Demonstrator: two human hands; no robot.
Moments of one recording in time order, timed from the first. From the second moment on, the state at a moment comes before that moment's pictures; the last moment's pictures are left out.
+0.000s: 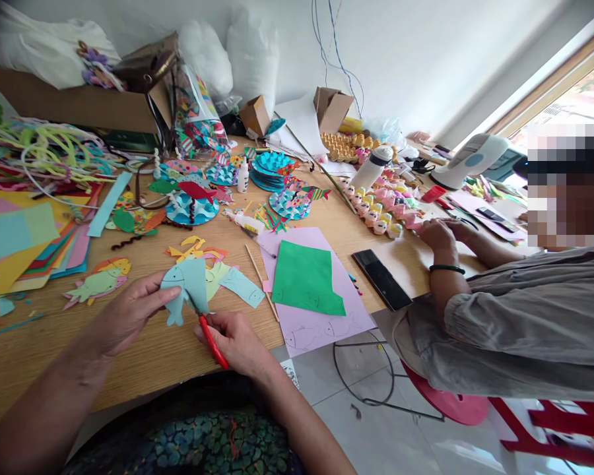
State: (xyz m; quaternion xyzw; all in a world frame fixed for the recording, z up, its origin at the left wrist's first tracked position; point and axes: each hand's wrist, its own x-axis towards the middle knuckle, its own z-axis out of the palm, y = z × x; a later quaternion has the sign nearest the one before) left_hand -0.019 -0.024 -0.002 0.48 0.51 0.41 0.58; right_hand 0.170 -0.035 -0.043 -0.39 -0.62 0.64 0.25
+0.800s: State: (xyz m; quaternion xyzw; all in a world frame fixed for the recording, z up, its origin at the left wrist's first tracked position) left_hand -0.013 -0.024 0.003 0.47 0.51 0.41 0.60; right_hand 0.170 -0.034 -0.039 -0.39 -0.62 0.64 0.25
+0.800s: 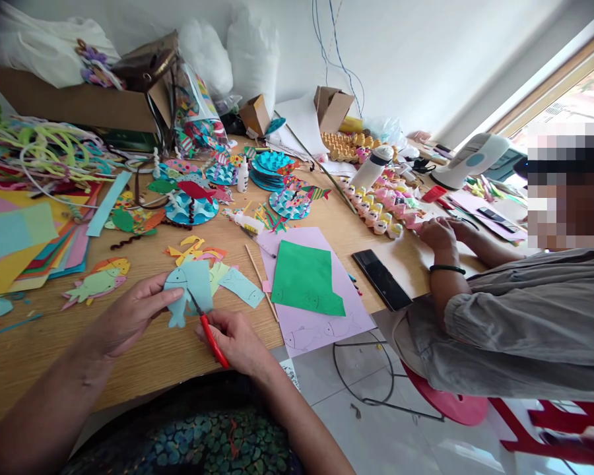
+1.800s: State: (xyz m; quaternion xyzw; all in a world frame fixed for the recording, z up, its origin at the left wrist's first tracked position) left_hand 0.003 -0.029 0.005 0.35 0.51 0.47 0.63; right_hand 0.161 -0.040 -0.041 -0.37 -0.54 0.70 0.29
